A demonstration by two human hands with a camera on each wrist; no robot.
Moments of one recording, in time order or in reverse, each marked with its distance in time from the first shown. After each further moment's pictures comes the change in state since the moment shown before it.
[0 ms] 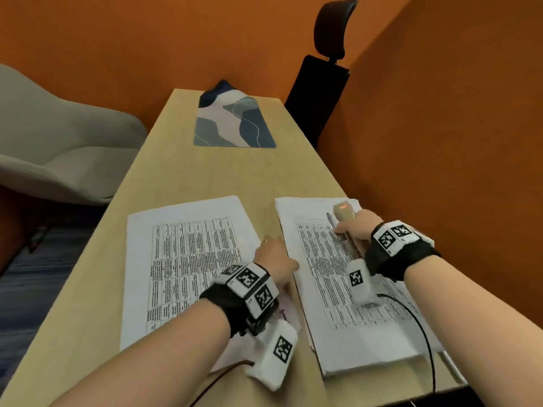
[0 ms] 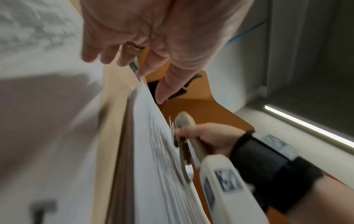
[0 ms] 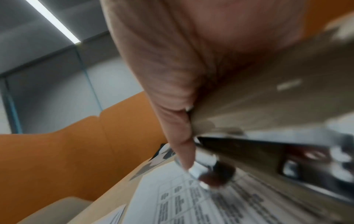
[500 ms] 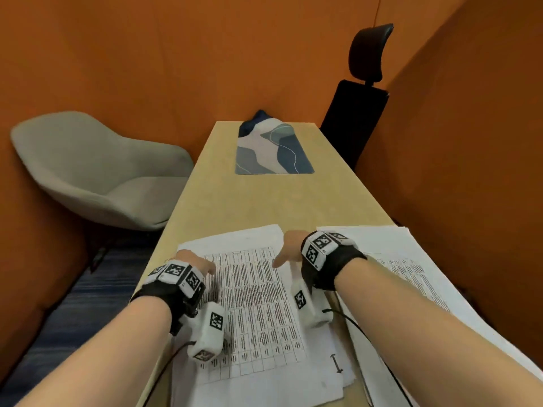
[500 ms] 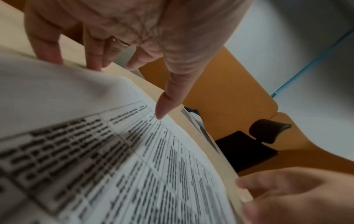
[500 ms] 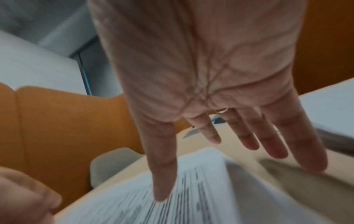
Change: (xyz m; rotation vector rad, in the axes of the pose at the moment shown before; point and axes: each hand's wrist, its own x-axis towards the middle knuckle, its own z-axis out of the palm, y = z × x) left_hand 0.010 -0.108 -0.156 0.134 0.194 -0.545; right_hand -0.017 -0.168 0.053 -0.303 -0.257 -0.453
